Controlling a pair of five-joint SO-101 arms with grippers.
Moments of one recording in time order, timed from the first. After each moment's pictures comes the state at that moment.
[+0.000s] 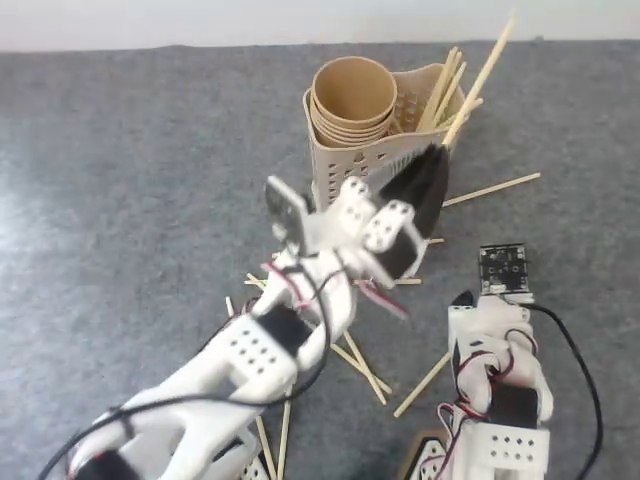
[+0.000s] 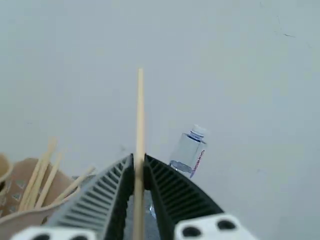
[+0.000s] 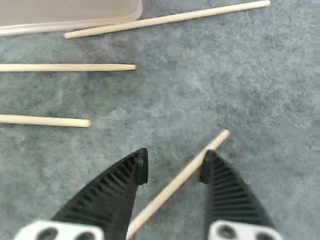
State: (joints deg) left arm 39.8 -35.8 60.7 -24.9 30.0; right arm 5.1 -103.5 95.3 61.0 8.7
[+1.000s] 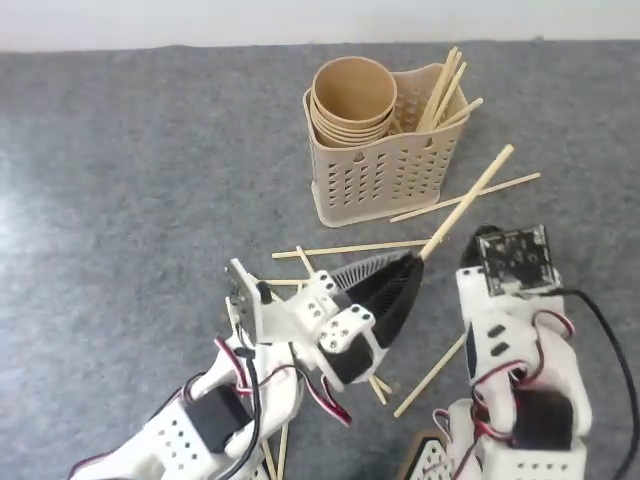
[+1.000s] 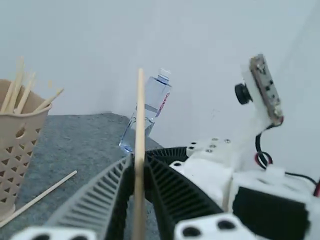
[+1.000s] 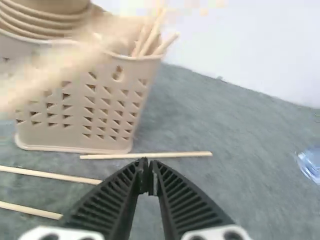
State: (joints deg) left arm 49.5 -81.5 81.5 9.5 32.4; right arm -1.8 -87.7 61.3 57.8 18.0
